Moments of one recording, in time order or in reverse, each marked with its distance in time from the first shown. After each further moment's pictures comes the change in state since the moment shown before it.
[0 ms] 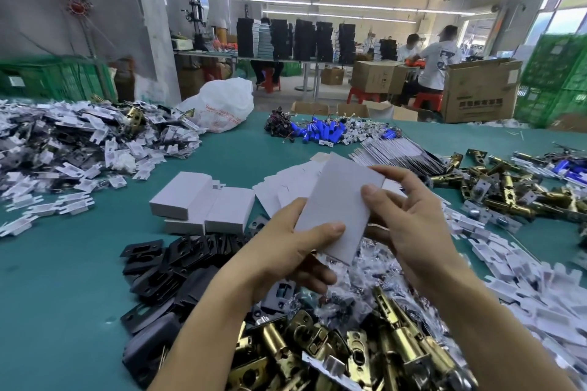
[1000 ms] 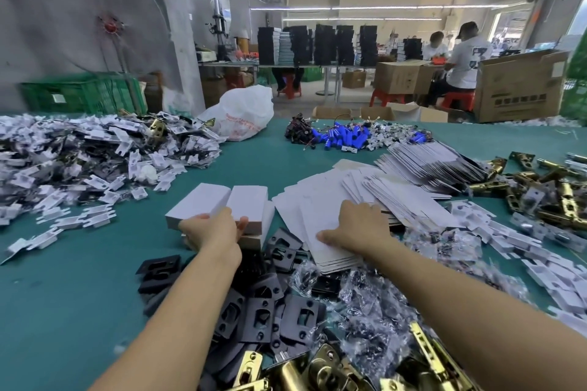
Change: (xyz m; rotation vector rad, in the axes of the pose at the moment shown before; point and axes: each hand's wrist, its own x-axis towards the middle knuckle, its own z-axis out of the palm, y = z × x) left_hand 0.083 -0.033 -0.116 -0.514 1.300 -0.004; right_hand 0.114 0.107 0.042 -1.499 -0.242 0.184
